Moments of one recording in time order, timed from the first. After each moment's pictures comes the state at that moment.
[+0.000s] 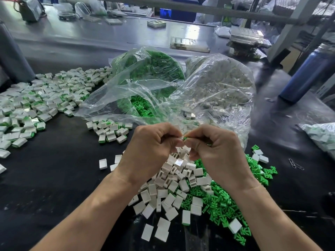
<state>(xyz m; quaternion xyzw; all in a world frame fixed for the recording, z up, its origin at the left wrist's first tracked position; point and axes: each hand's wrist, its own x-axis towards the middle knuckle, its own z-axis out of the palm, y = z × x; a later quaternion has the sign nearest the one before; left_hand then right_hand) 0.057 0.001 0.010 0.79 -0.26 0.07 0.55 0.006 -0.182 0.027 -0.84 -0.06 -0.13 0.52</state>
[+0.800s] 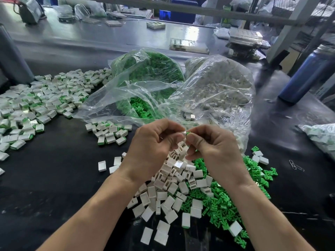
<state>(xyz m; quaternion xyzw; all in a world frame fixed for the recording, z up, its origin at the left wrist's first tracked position) 0.060 -0.004 0.013 0.74 -0.24 0.01 0.63 0.014 -0.179 0.021 -0.77 0.01 -0.10 0.63</state>
